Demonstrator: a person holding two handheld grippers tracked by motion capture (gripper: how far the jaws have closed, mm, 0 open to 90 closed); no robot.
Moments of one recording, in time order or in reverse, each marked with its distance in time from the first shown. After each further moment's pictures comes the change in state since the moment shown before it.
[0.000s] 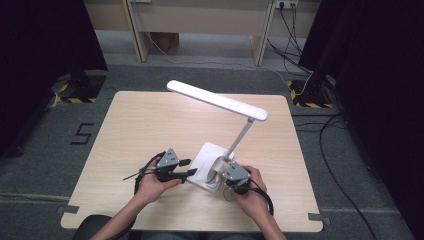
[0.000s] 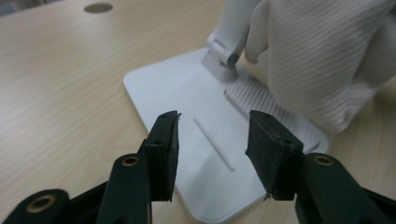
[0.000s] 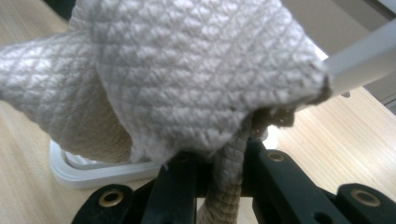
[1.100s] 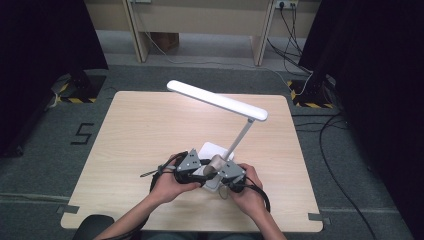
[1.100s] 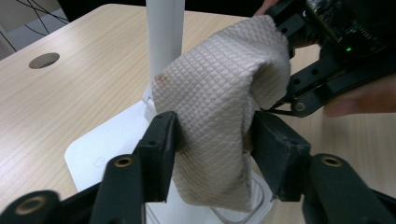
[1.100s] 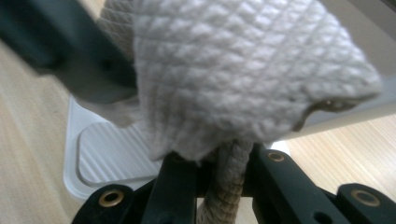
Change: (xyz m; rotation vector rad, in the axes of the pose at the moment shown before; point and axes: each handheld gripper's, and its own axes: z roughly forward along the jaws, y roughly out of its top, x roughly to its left) left arm -0.042 0.042 0.026 0.006 -0.088 0.180; right arm 0.003 0.013 0.006 0.014 0.045 -0.019
